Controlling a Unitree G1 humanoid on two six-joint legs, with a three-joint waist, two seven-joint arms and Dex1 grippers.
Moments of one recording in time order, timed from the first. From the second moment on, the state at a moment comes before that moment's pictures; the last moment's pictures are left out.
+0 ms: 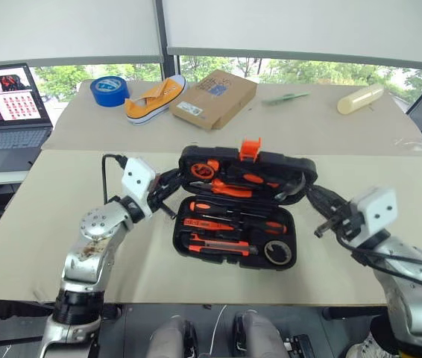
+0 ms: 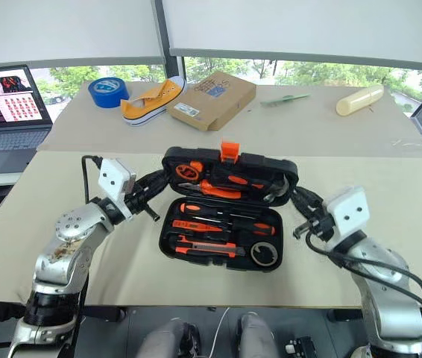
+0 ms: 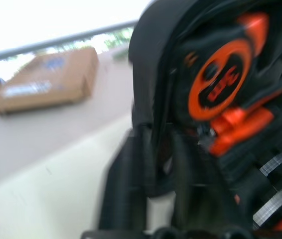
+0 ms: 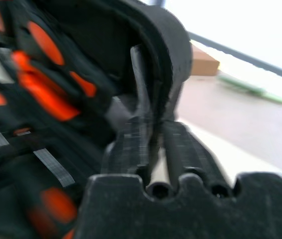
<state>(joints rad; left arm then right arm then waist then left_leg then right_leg) -0.21 0.41 0.04 -0.33 -0.31 0.41 -0.60 0.15 -0.54 -0.26 -0.58 0.36 0.25 0.59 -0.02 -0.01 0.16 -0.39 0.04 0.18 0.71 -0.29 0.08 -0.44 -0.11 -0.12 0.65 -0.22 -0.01</state>
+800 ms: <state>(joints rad) -0.57 0.69 -0.07 0.32 -0.18 0.13 -1.06 0.50 -0.87 -0.22 -0.61 0.29 0.17 1.12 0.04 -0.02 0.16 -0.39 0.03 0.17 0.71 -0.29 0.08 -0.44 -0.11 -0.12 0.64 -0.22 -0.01</state>
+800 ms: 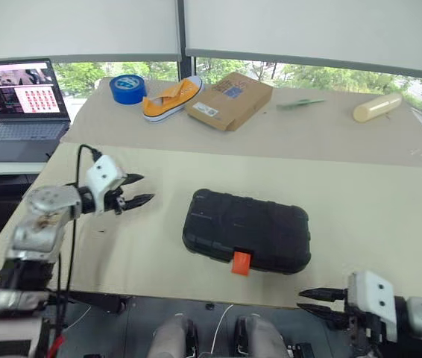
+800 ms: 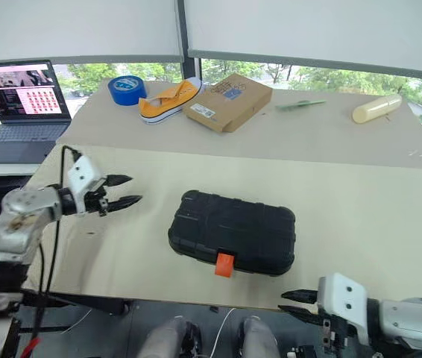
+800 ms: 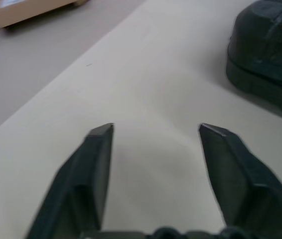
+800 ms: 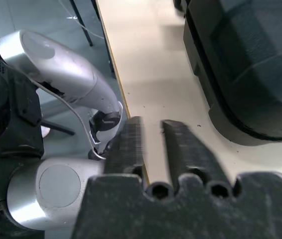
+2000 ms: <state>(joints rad) -0.87 0.30 -0.35 0.27 -0.13 0.16 -1.30 0.18 -0.91 -0.25 -0.34 0.34 0.25 1.07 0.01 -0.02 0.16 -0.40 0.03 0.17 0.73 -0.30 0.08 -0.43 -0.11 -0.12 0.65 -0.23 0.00</state>
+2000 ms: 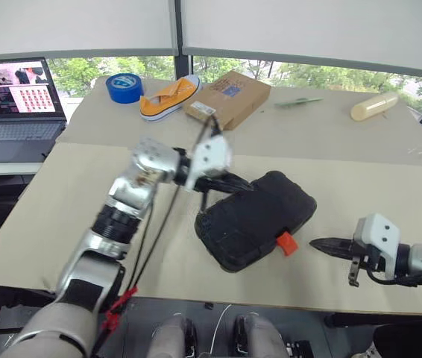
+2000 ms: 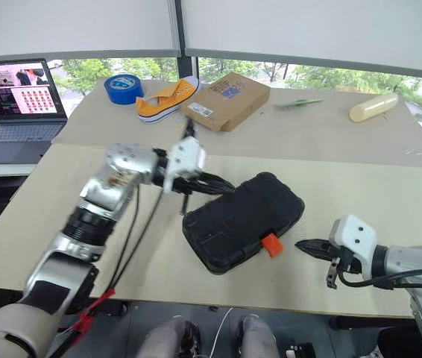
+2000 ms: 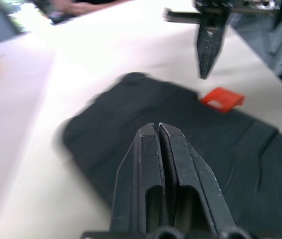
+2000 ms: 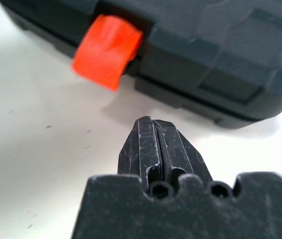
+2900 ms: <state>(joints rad) -0.91 0.25 -0.52 0.52 0.06 -0.25 -1.23 0.05 -0.84 -0.11 -0.44 0.36 0.33 0.98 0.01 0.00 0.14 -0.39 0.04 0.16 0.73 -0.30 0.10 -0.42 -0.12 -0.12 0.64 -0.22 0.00</state>
